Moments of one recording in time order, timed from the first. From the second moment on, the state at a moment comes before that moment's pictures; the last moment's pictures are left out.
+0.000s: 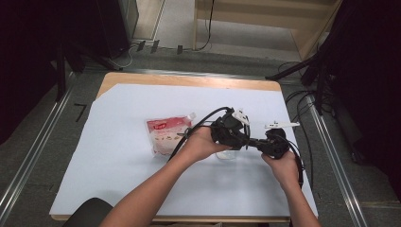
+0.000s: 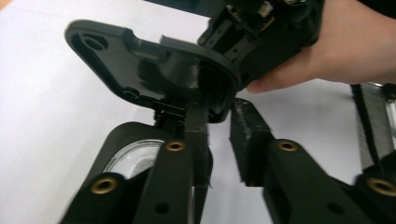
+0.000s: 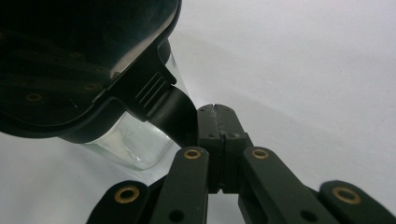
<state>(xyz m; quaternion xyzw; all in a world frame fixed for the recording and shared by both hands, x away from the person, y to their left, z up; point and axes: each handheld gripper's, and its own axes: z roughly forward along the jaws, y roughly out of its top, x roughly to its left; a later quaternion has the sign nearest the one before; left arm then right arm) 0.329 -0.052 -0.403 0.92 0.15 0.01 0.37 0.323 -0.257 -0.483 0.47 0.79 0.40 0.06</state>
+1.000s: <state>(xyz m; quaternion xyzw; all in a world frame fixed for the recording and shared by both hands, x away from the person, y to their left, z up) 0.319 -0.031 -0.390 0.92 0.15 -0.02 0.37 0.320 -0.259 -0.484 0.47 0.79 0.39 0.06</state>
